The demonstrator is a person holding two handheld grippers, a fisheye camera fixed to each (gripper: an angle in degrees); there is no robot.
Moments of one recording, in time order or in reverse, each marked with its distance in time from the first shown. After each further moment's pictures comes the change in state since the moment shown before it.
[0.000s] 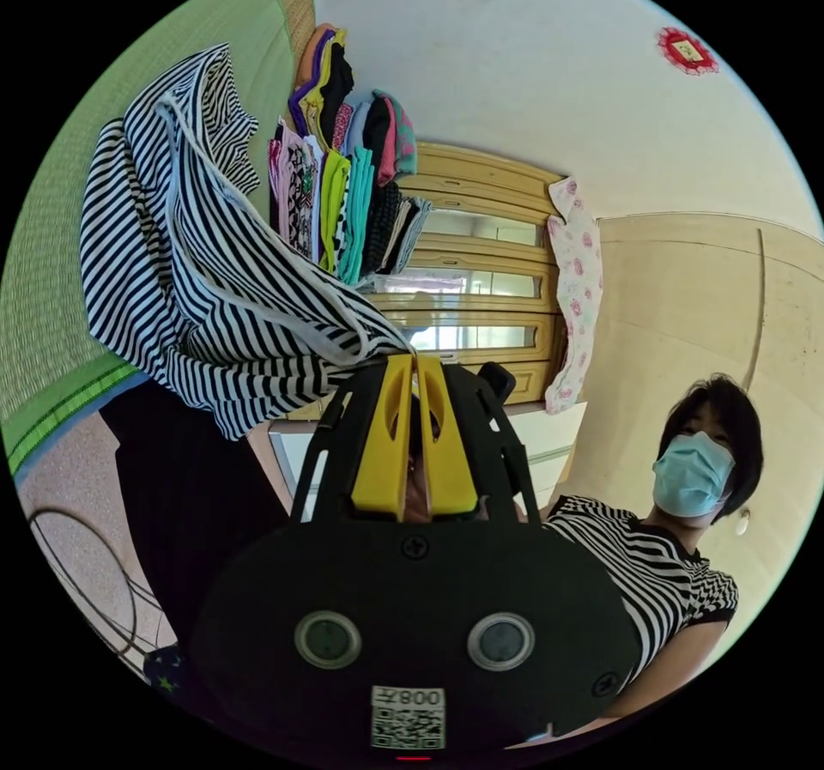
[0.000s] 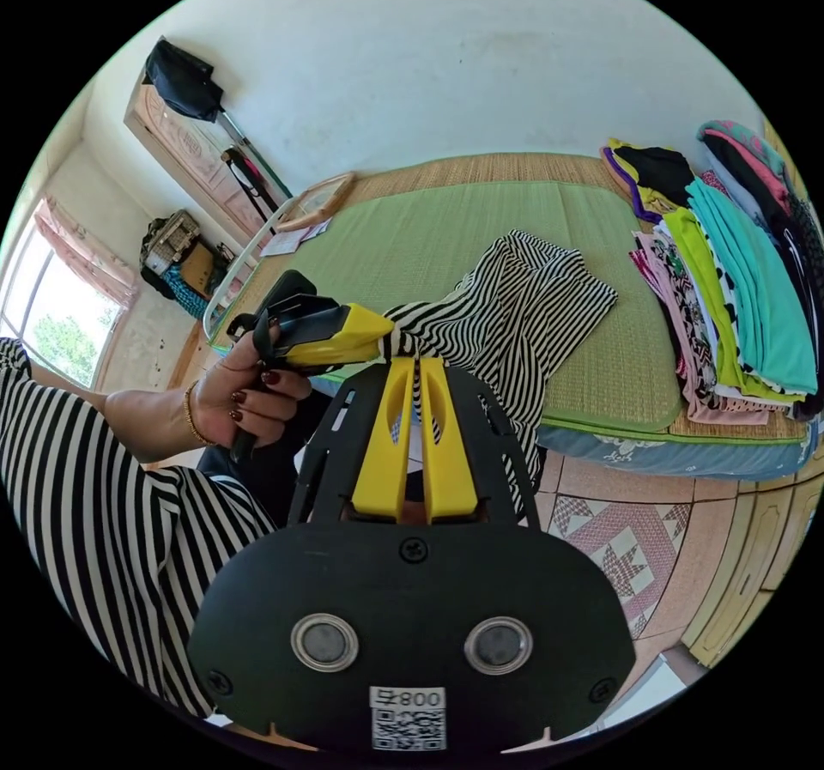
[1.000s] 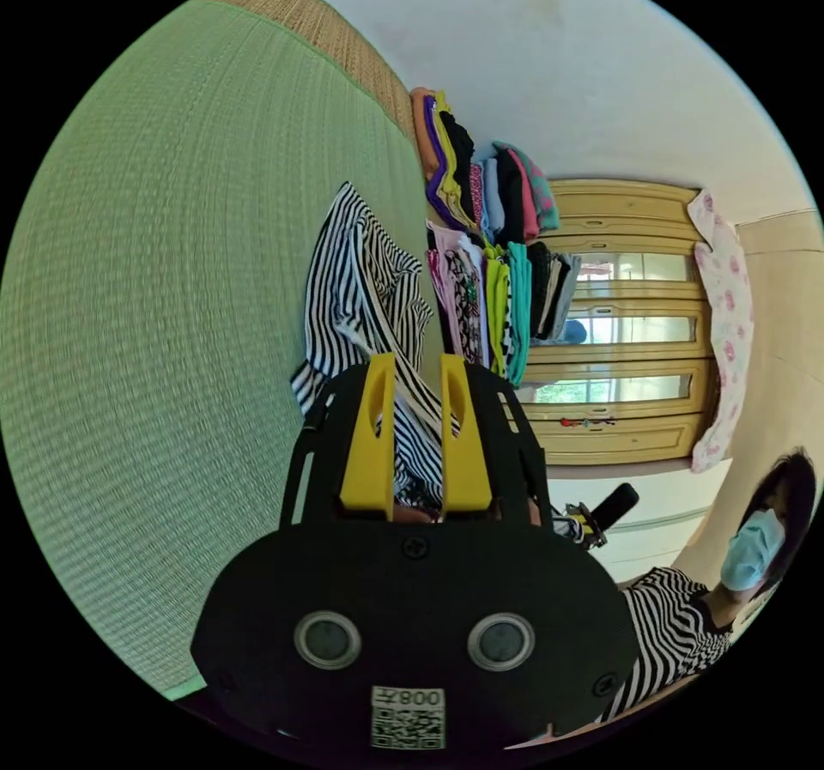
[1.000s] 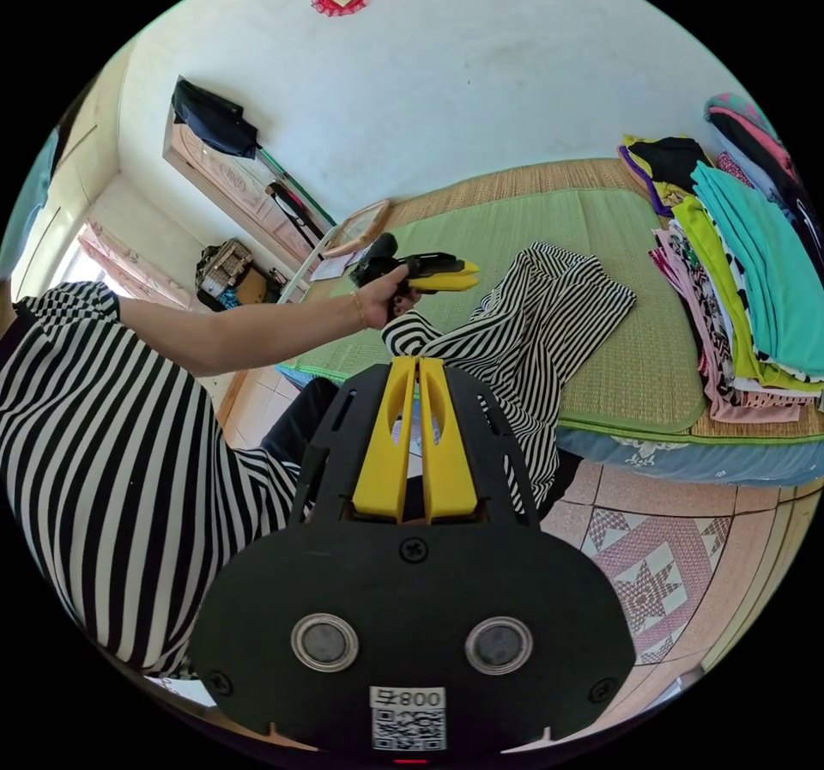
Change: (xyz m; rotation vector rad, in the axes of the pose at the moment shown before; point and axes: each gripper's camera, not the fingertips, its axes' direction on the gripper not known) left arm -0.007 -0.178 -0.039 0.057 -0.600 -0.040; right arm 0.077 0.004 -0.040 0.065 -0.205 0.007
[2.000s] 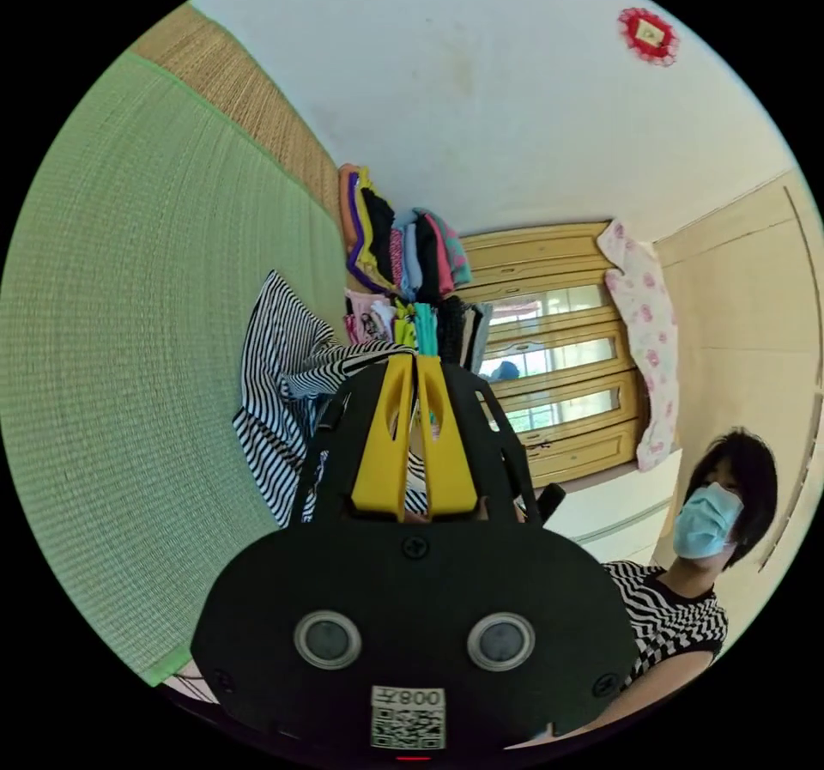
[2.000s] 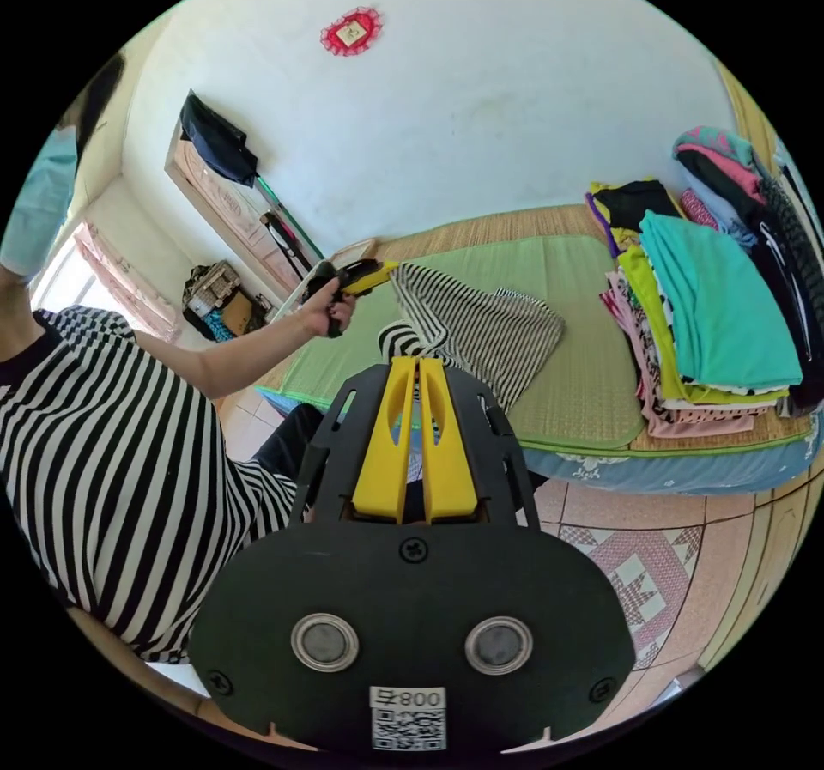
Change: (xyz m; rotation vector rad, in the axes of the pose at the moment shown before) left arm -0.015 0.149 -0.176 0.284 0.281 0.120; right arm 0.022 0.058 -0.087 0.166 0.106 -0.037
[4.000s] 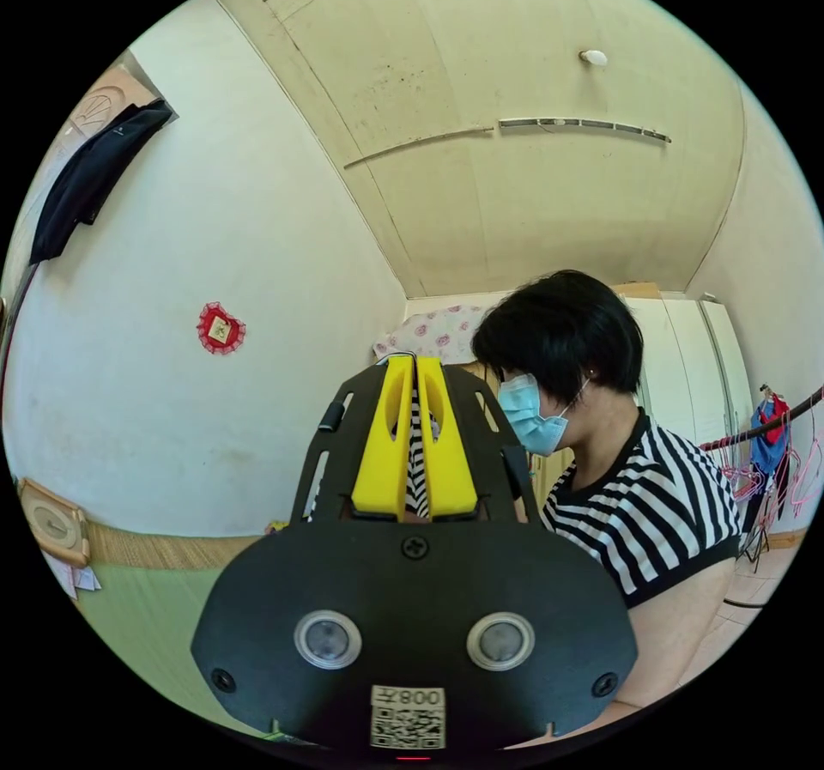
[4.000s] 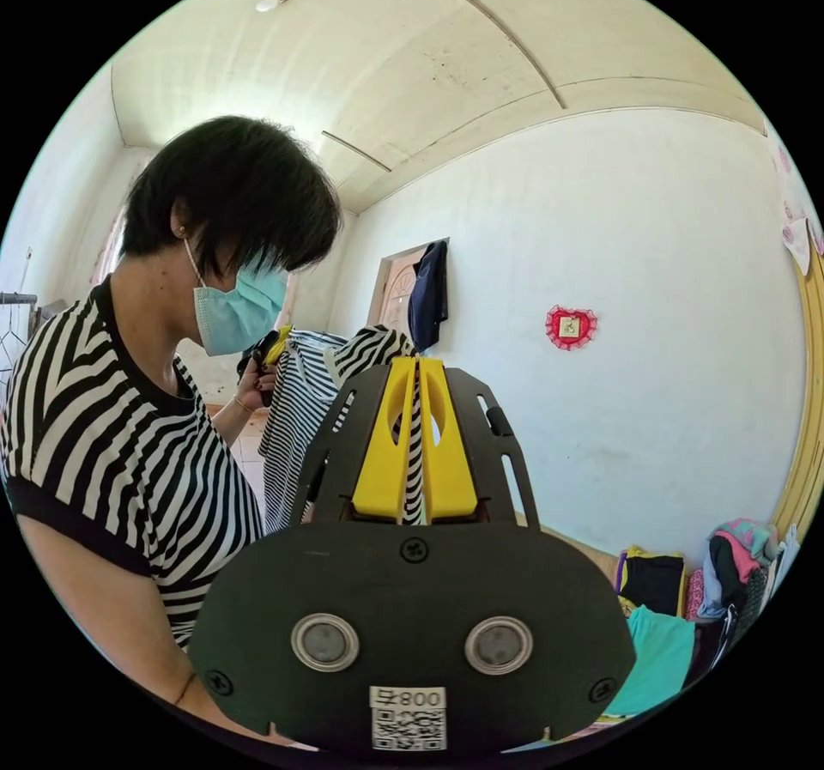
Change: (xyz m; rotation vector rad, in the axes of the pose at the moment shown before) left arm 0.244 0.520 -0.551 0.635 0.075 1.171; right arm -0.201 0.151 -0.283 0.708 -0.181 -0.763
